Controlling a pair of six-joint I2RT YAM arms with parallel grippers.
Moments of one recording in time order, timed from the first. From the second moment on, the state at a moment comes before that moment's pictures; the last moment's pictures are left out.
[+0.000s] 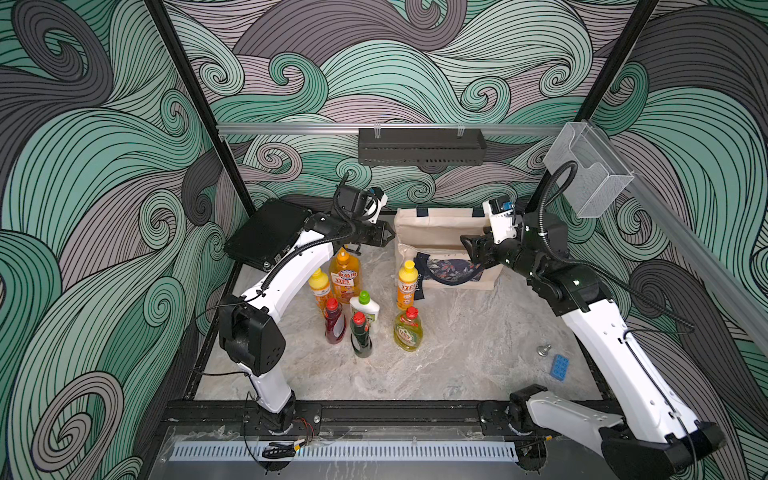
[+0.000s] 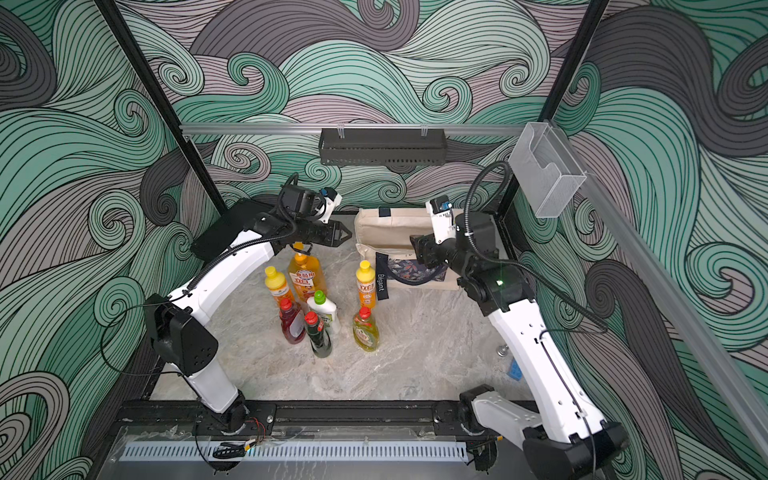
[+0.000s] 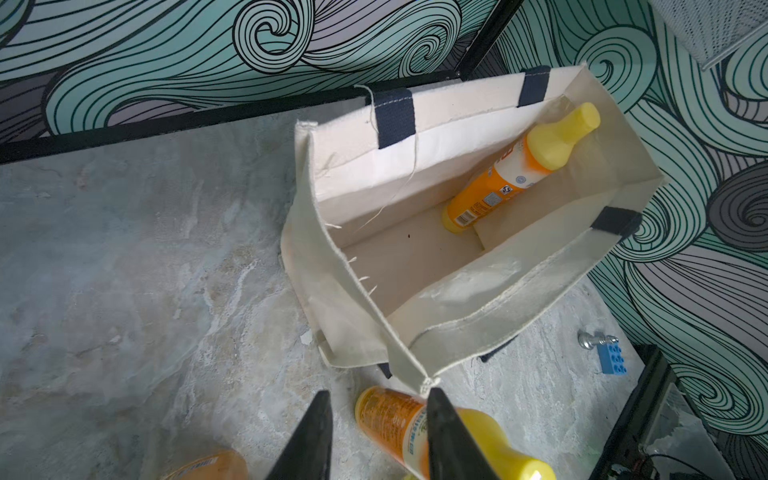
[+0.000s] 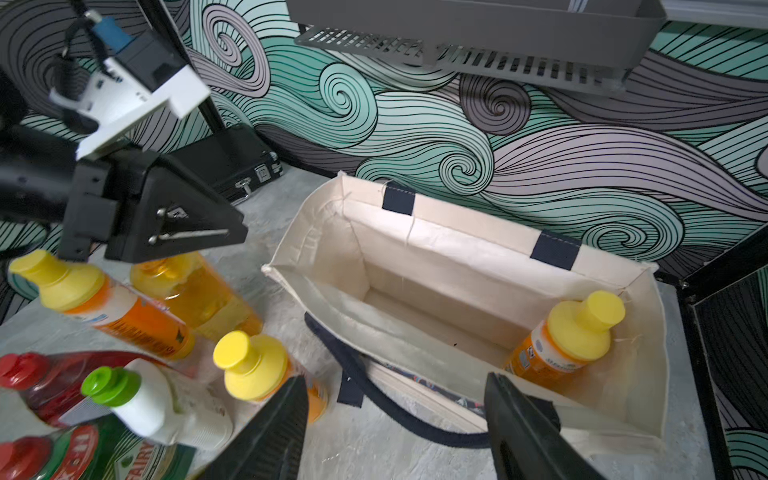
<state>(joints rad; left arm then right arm) -0.47 1.73 1.72 -0.71 0.30 -0.20 0.36 1.08 1.30 -0.65 -0.09 -0.04</state>
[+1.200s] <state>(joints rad) -0.40 1.76 1.72 -0.65 0.41 -0.25 0.60 0.99 0.87 -0.41 -0.21 0.04</state>
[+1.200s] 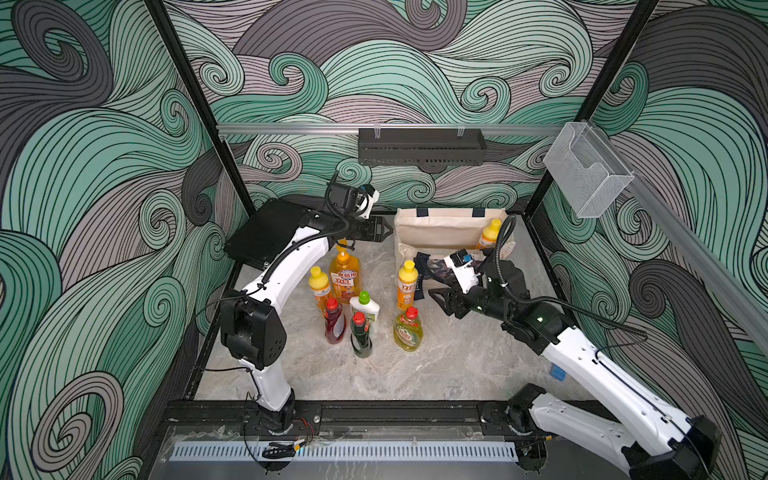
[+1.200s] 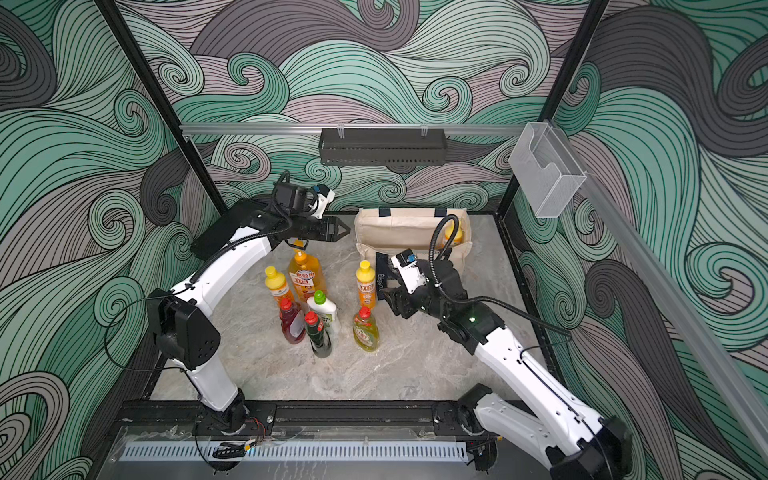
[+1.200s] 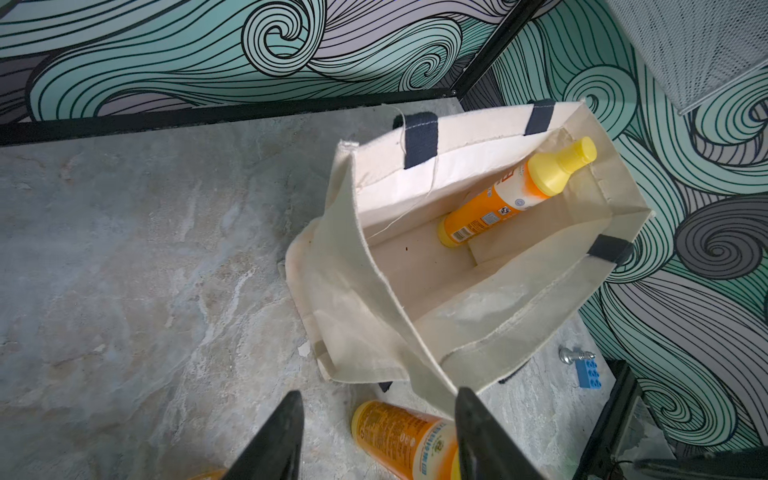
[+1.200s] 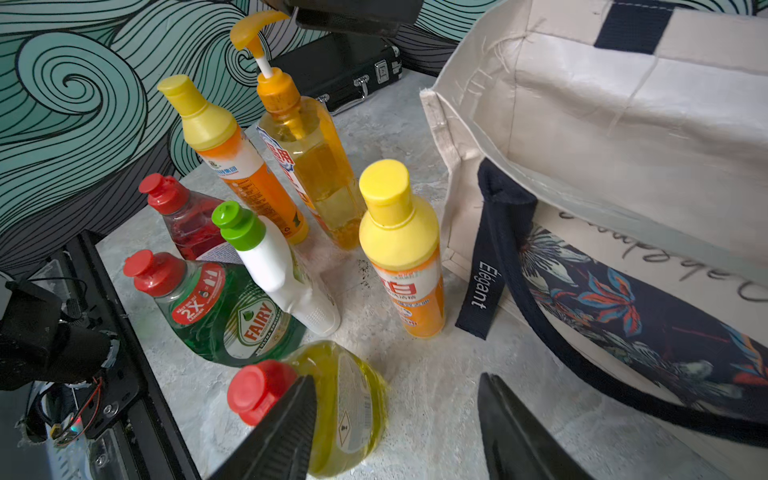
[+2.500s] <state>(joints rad) -0.39 1.73 1.61 -0.58 0.47 -0.30 0.69 1.25 0.96 -0.20 -0.09 0.00</state>
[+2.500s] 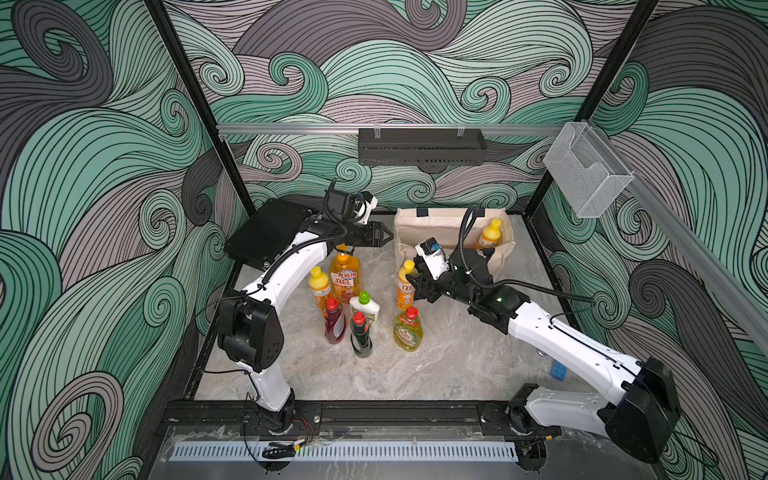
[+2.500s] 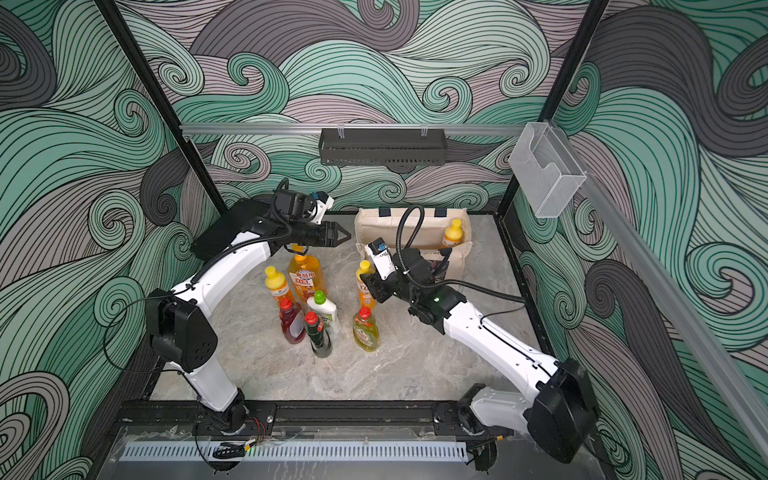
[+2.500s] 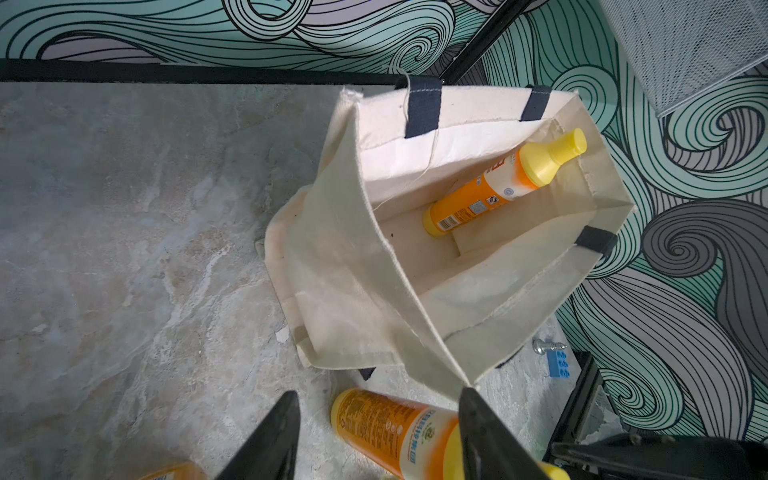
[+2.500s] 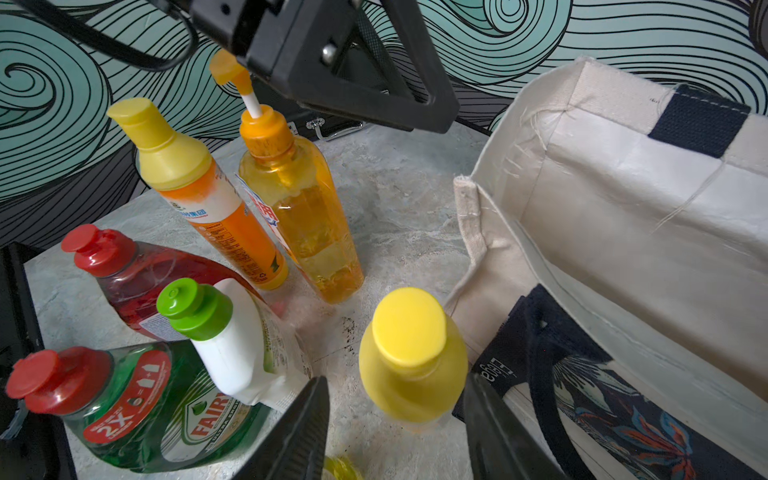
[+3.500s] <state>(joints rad) -0.39 1.72 1.61 -0.57 0.48 -0.30 0.67 1.35 1.00 -0.10 -0.11 -0.02</state>
